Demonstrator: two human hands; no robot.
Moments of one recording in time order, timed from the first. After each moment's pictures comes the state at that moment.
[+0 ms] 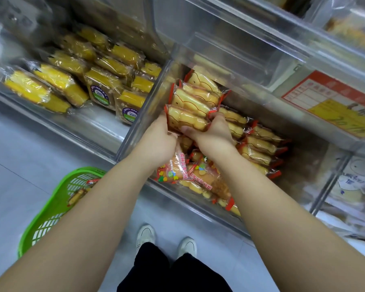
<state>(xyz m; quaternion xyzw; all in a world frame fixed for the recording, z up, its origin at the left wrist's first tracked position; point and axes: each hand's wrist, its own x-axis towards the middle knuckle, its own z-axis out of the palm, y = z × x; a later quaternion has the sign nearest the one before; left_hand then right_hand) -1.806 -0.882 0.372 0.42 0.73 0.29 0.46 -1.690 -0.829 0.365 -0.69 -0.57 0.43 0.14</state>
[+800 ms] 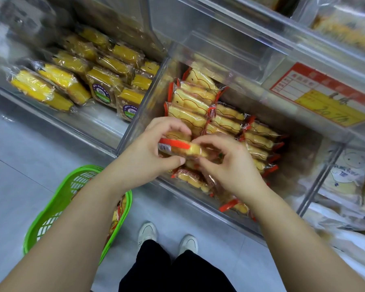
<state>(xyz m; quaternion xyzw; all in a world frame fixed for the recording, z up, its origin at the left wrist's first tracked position) -1.822 -0.929 0.392 0.55 0.56 0.35 0.50 -1.635 -0.886 0.391 -0.45 -0.79 0.36 0.20</state>
